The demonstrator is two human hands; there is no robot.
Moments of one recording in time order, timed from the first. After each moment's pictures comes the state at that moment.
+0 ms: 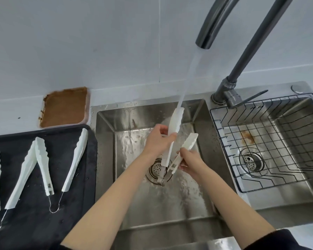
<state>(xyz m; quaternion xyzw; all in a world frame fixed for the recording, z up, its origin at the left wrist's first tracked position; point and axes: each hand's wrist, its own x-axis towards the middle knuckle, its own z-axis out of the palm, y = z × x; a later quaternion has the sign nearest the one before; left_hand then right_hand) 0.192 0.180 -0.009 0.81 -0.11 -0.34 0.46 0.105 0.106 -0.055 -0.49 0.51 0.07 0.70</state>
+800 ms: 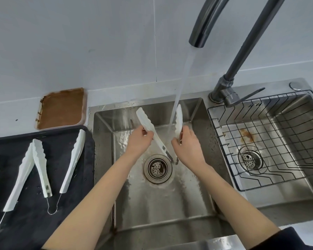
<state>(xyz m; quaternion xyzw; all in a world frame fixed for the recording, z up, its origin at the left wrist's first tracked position) 0.218 0.203 -0.019 0.83 -0.08 -0.33 0.44 0.120 0.106 -0.019 -0.85 0.35 -0.02 0.39</state>
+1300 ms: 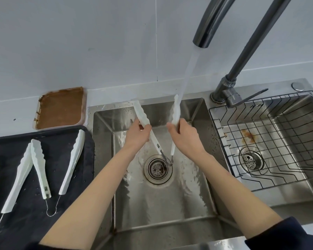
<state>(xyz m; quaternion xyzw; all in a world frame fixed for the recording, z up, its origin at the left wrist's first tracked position) 0.230 0.201 -0.011 0.83 -0.05 -0.31 0.47 0.141 0.096 -0.003 -0.83 0.34 0.01 0.44</state>
